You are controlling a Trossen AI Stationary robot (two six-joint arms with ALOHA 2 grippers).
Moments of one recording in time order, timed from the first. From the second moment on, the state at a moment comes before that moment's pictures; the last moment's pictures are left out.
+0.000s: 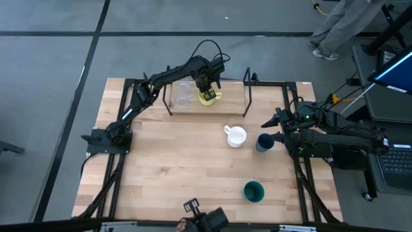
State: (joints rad) left arm 0.54 2.39 2.36 -1.35 -0.13 0.04; right arm -0.24 0.41 0.51 -0.53 -0.37 0.18
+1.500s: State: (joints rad) left arm 0.53 2.28 2.36 -1.35 -0.17 0.06; right arm -0.24 0.41 0.51 -0.53 -0.37 0.17
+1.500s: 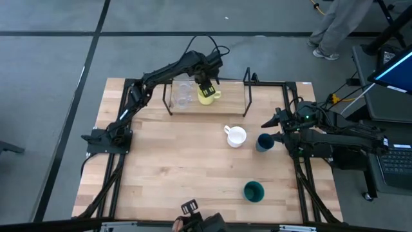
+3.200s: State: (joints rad) left arm 0.24 2.24 2.35 -1.38 -0.10 -0.62; right arm -0.24 0.41 0.51 -0.54 -0.37 0.20
